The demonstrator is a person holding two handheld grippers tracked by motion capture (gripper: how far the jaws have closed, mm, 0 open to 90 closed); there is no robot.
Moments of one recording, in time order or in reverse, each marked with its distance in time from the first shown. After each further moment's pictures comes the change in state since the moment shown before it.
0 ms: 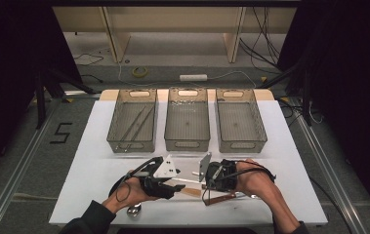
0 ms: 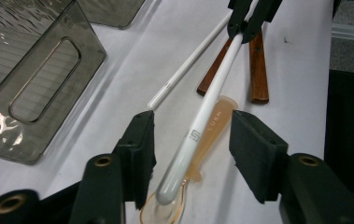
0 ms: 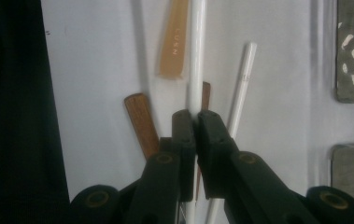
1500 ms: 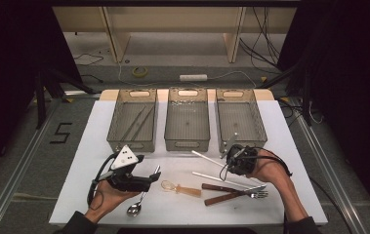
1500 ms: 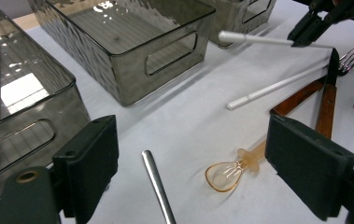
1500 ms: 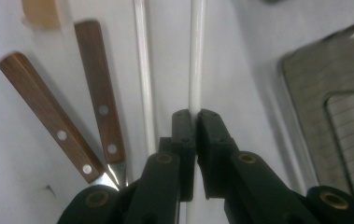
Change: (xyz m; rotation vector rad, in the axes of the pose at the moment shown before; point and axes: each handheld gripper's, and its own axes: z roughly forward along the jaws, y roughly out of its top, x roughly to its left) left arm 0.025 -0.053 -0.045 -0.194 0.219 -0.395; right arm -0.054 -0.062 0.014 -0.038 -0.049 0.268
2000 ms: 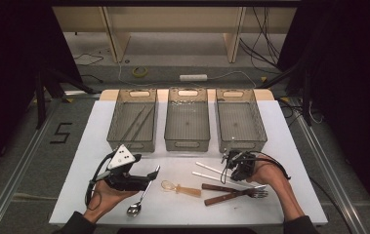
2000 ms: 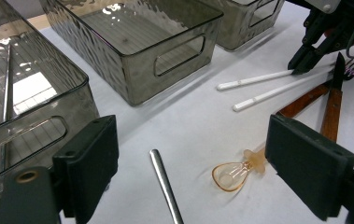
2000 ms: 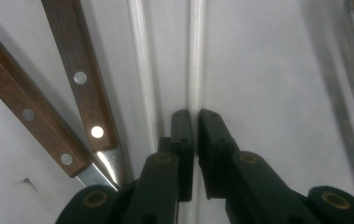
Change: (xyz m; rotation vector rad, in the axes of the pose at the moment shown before) left arm 0.006 -0.002 -0.006 -0.020 0.021 -0.024; right arm -0.006 -0.013 0.039 0.146 0.092 0.059
